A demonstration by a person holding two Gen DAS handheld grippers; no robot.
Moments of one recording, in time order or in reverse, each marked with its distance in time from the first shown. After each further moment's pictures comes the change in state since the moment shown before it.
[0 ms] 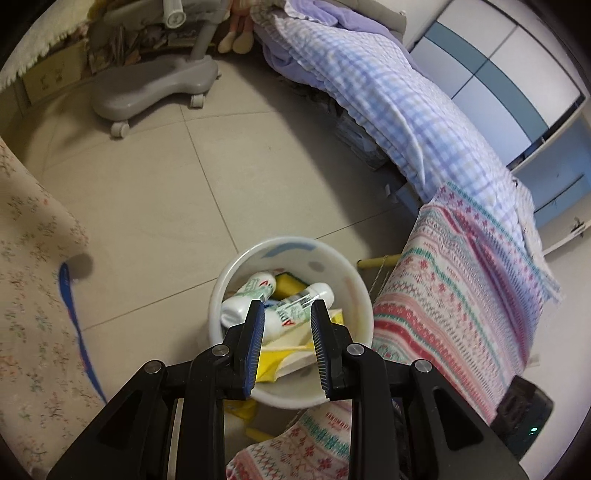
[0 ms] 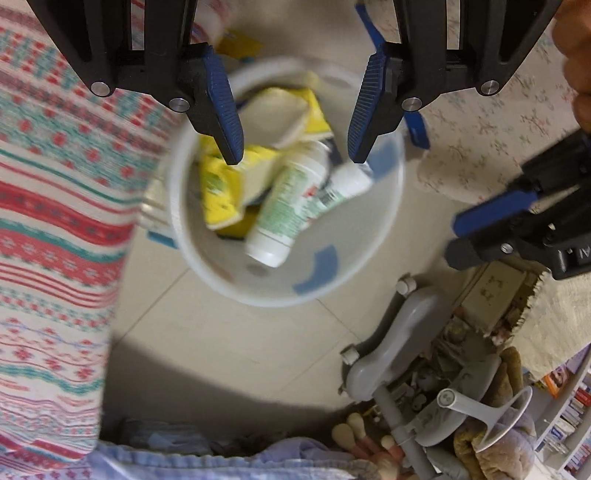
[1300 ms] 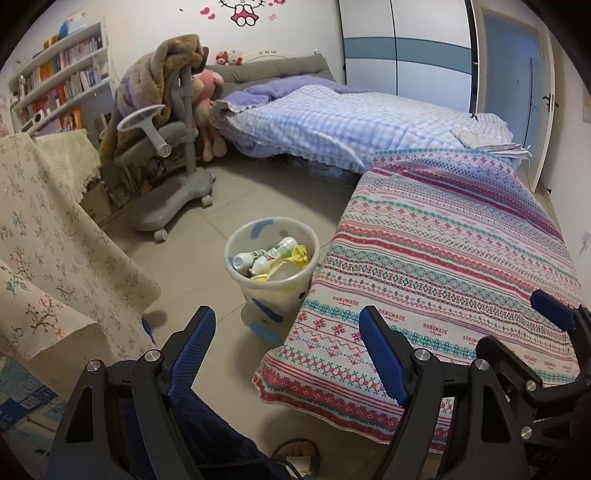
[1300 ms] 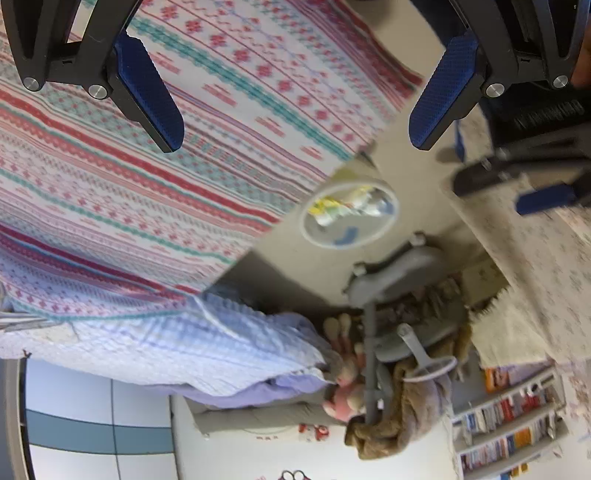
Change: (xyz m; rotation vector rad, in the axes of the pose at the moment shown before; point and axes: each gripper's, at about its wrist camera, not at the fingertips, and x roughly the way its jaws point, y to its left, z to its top) left arm -0.165 -0.110 -0.252 0.415 -0.337 0.235; right arm -0.257 -0.016 -0.184 -0.323 -0.398 -0.201
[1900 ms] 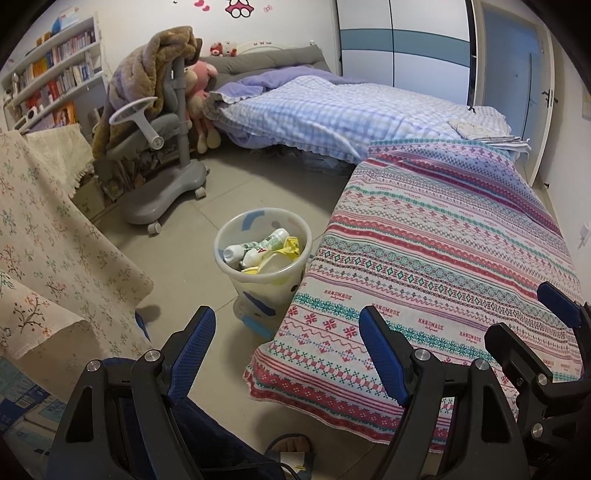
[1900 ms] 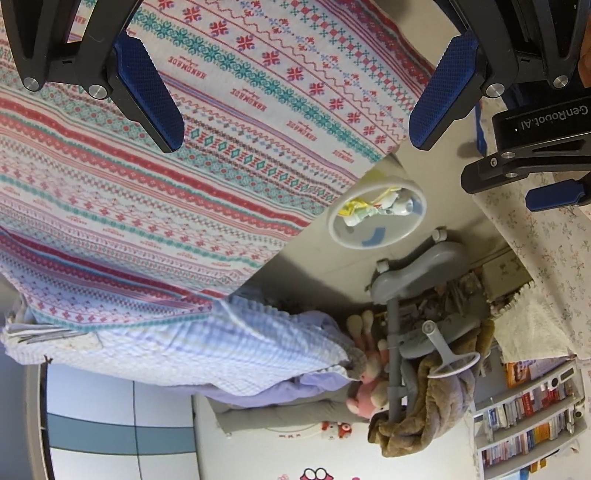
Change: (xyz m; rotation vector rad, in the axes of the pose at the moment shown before) left arm 0.009 -0.004 0.002 0.006 0.031 -0.014; right arm -0.006 -0.017 -0.004 0.035 -0.031 -0.046
